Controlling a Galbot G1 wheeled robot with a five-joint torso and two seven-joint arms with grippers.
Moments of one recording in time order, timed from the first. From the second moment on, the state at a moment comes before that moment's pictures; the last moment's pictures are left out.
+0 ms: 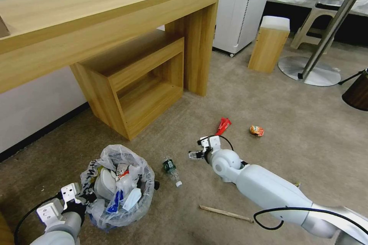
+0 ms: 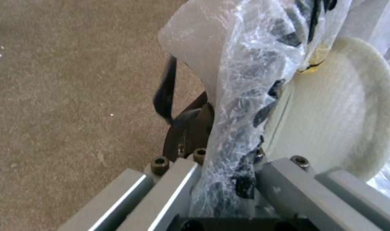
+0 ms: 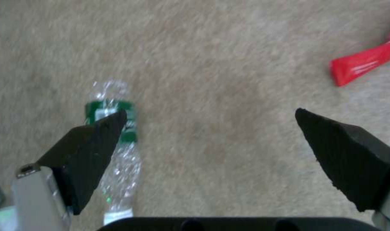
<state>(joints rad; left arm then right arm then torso) 1.72 -1.28 -0.76 -2.15 -0.78 0.47 -0.35 -0.51 1.07 -0.57 1.43 1.08 -0.45 0.44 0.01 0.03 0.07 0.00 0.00</state>
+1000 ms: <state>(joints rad) 1.74 -1.31 -0.76 -2.16 -0.77 0.42 -0.34 -0.44 1.36 -0.76 1.00 0.99 -0.49 0.34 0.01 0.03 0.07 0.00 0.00</state>
